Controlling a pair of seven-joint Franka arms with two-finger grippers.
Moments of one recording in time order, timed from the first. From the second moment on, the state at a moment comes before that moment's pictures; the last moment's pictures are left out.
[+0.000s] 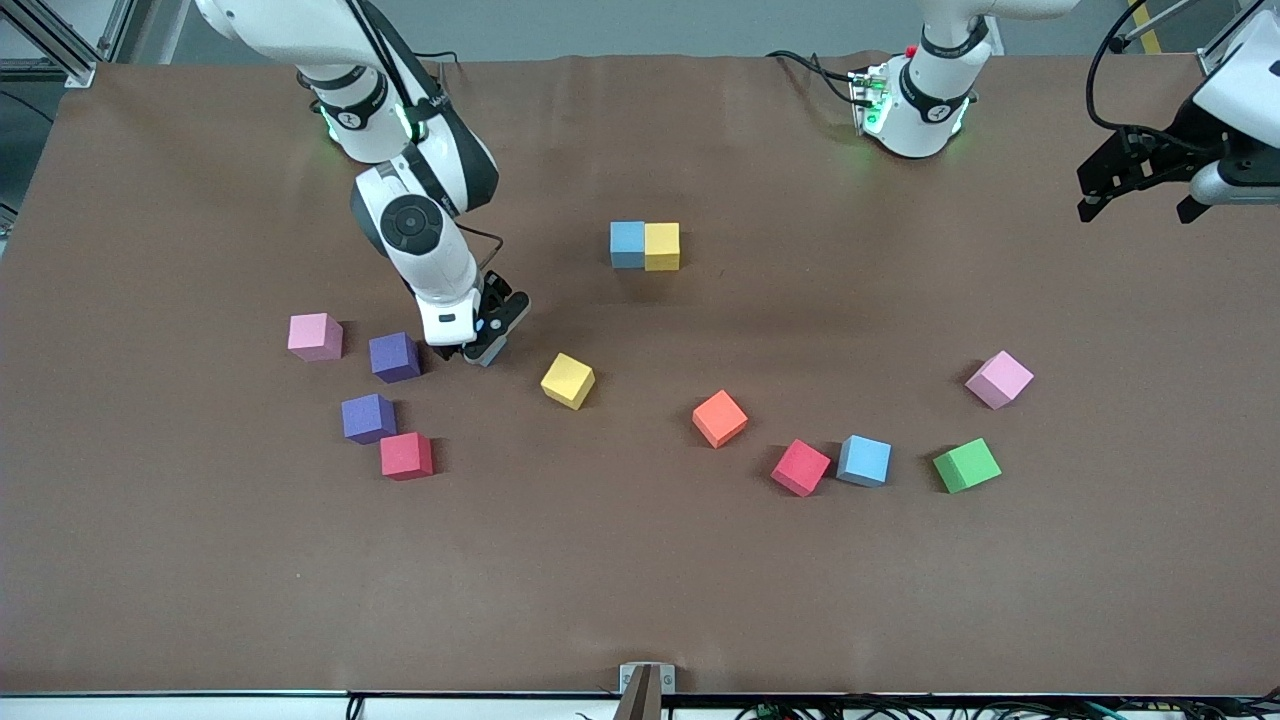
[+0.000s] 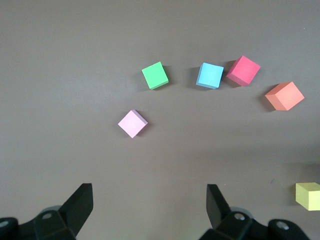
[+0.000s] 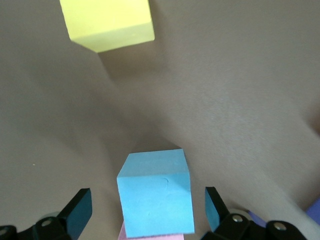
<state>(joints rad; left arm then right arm) -0.19 -0.15 0.06 -1.68 0.04 1.59 -0.07 0.46 0.29 0.05 -2.25 -0.05 2.49 -0.36</state>
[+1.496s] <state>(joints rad) -0.18 0.01 0.02 -1.57 0.04 1.58 -0.05 0.47 0.31 0.06 -2.30 -0.05 2.55 -0.70</state>
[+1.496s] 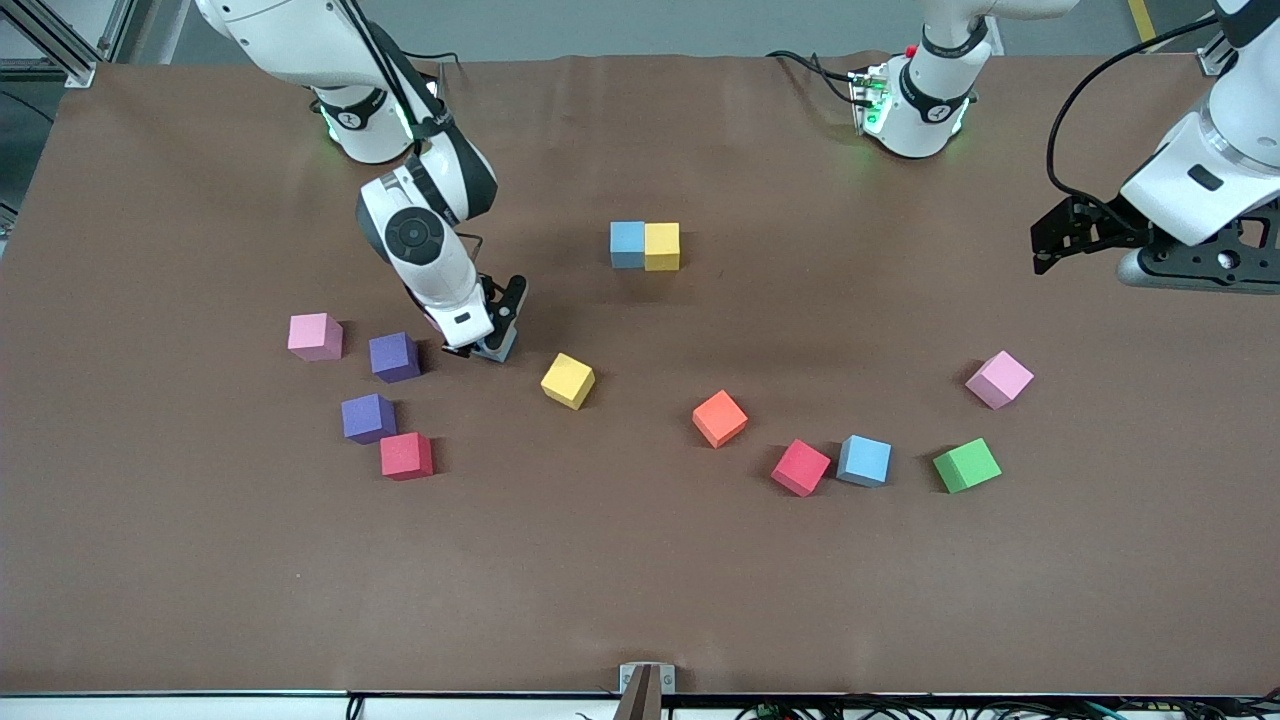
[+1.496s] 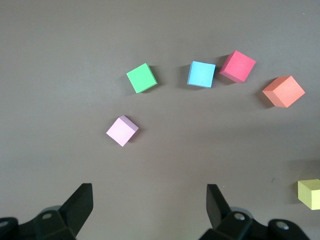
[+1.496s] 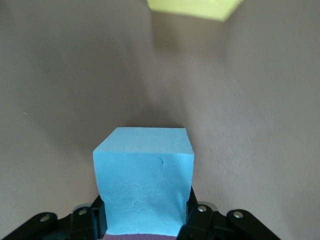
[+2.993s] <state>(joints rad) -0.15 0.01 0.02 -1.56 0.04 1.54 -0.13 0.90 0.21 0.07 -2.30 -0.05 2.35 -0.56</state>
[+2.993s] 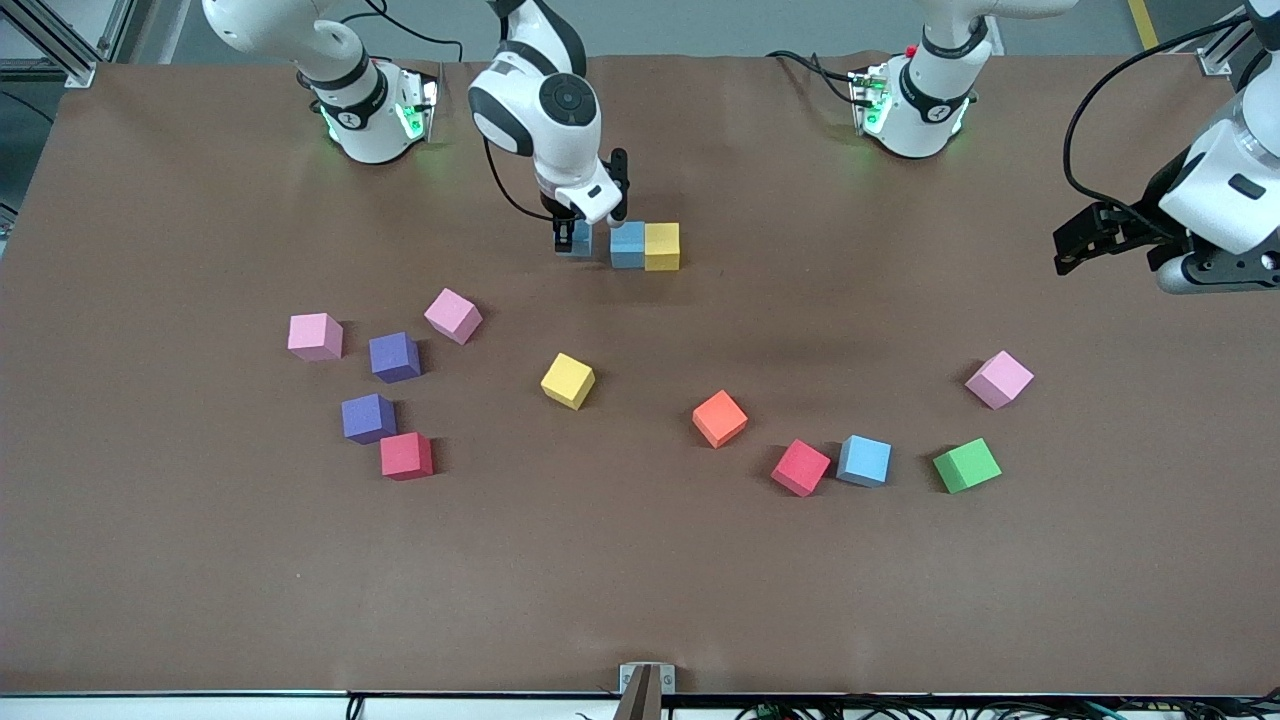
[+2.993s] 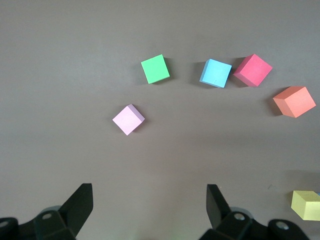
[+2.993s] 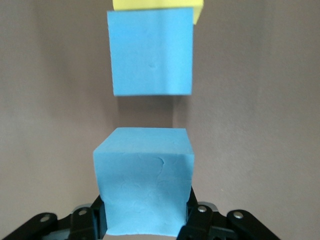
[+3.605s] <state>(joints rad) -0.15 0.01 0.02 -1.56 0.04 1.54 -0.13 0.92 0.29 0.07 -2.30 -0.05 2.47 -0.54</state>
